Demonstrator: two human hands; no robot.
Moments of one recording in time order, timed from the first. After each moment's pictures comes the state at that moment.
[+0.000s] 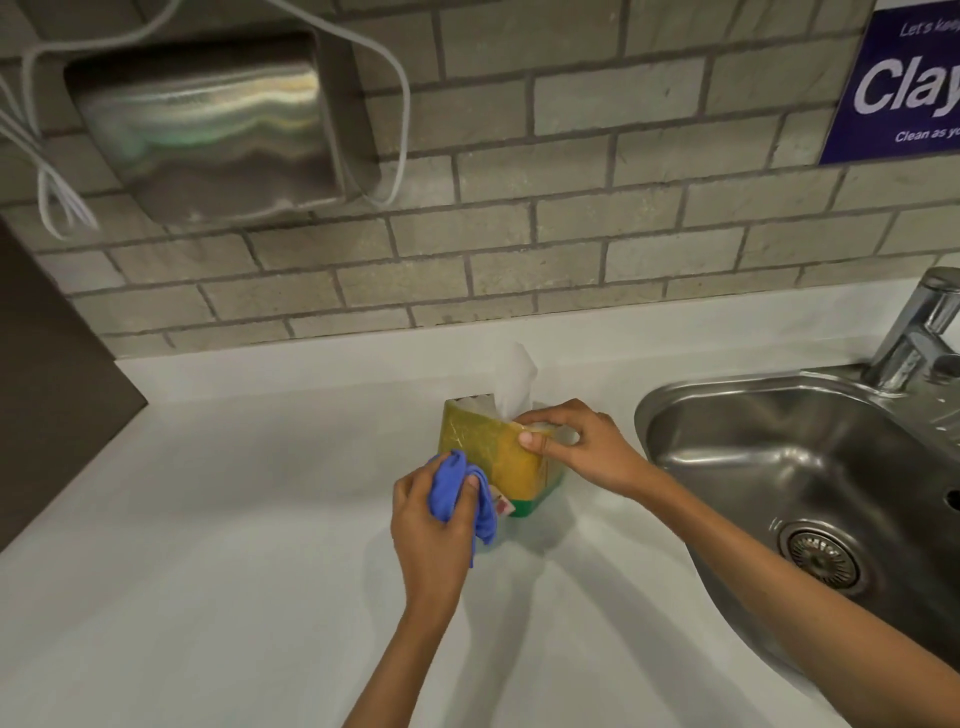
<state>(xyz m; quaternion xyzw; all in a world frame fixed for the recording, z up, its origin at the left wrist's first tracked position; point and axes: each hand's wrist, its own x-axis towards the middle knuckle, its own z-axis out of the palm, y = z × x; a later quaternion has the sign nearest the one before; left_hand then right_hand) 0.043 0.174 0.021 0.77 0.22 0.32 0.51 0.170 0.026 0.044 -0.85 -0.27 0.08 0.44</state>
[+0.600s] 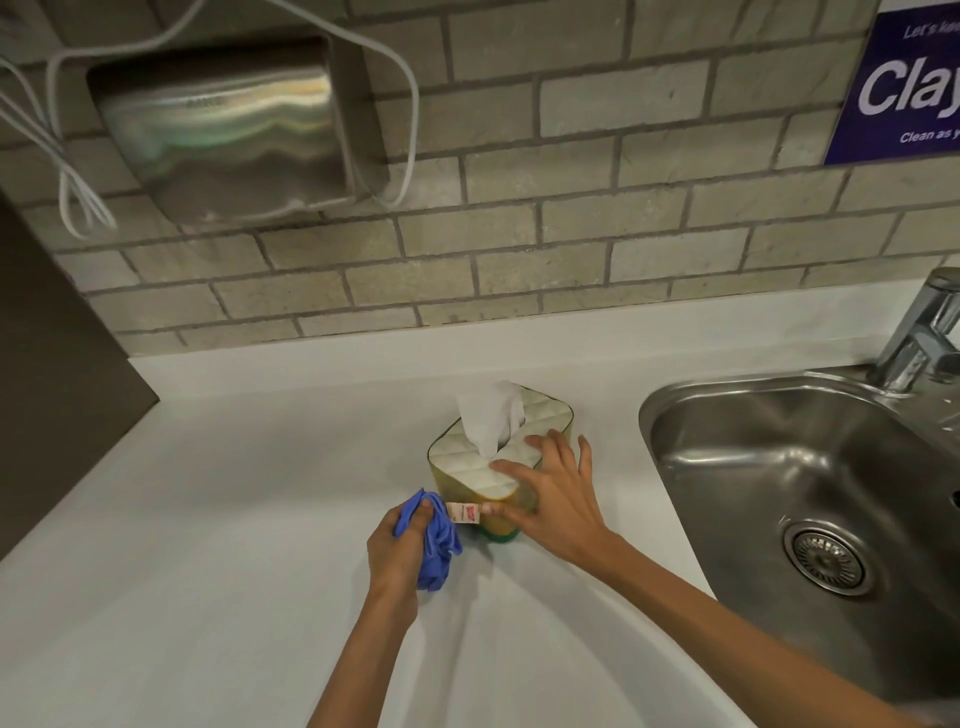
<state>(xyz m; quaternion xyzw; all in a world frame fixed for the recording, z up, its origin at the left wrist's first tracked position) 0.034 0.216 -0.004 0.61 0.37 0.14 0.69 0.126 0.062 -0.008 -0.93 -0.29 -0.08 0.21</state>
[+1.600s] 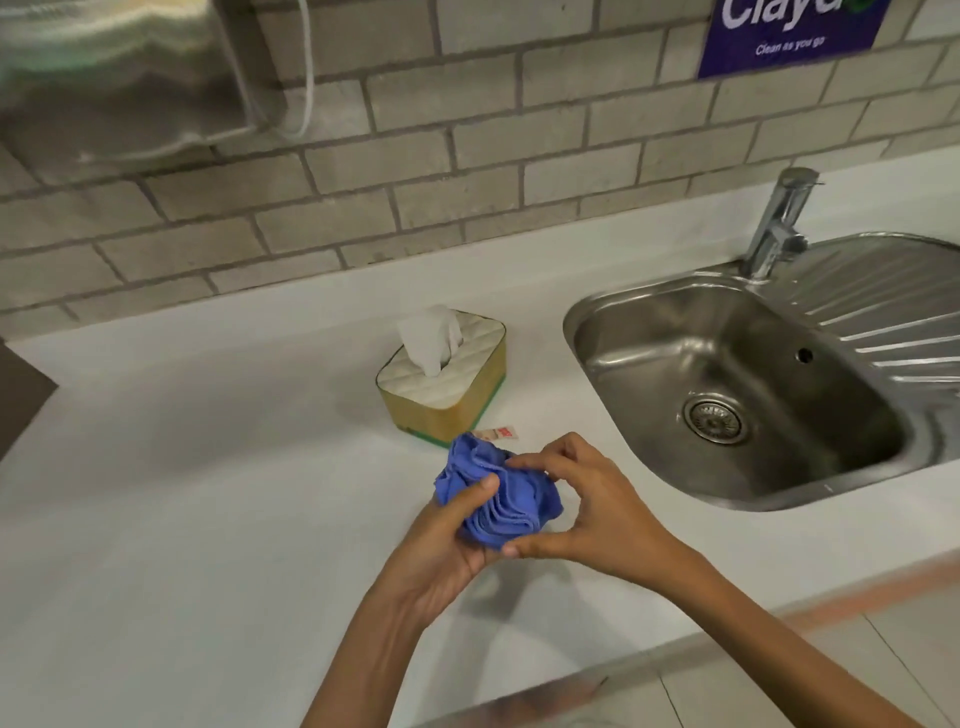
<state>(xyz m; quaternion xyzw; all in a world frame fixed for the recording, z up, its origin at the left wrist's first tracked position) -0.049 0.155 0.039 0.45 0.07 -0.20 0.87 -0.026 -0.018 0.048 -0.88 -0.23 0.03 0.42</state>
